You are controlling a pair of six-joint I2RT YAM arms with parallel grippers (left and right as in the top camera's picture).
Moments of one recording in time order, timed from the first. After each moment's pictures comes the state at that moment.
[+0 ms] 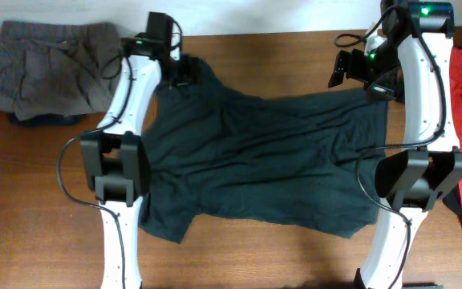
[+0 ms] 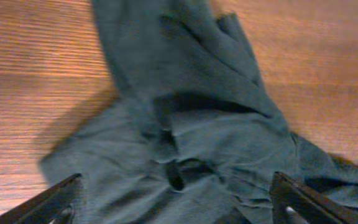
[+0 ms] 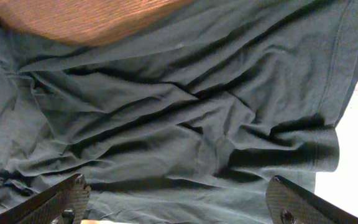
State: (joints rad) left arm -0.15 2.48 2.32 -0.99 0.16 -0.25; right arm -0.09 2.26 2.48 -1.68 -0.24 0.18
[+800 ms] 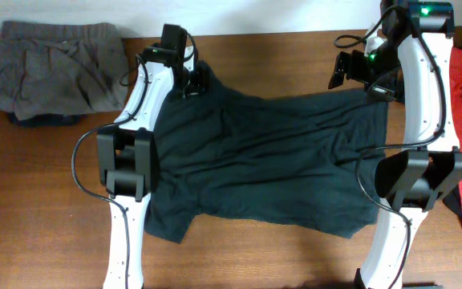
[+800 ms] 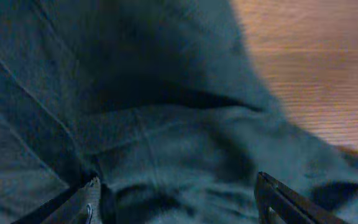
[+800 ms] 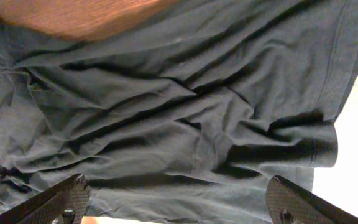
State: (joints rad) left arm -0.20 2.59 2.32 -0.94 0.25 -0.25; right arm -0.09 2.26 2.48 -1.69 -0.23 0.18
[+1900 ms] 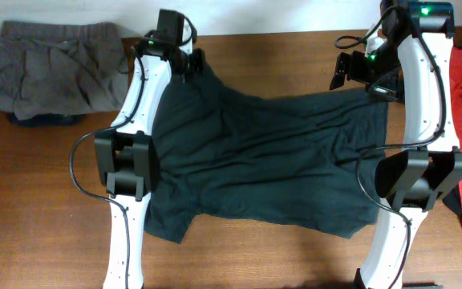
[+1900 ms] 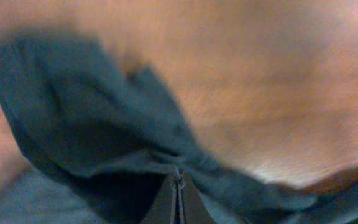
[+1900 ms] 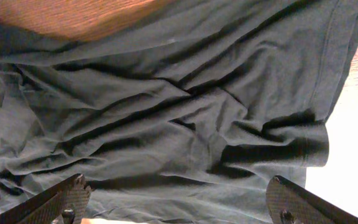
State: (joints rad) left arm -0.20 2.59 2.48 -0.91 0.26 -0.26; right arm -0.09 2.26 2.48 -1.69 -0.21 0.17
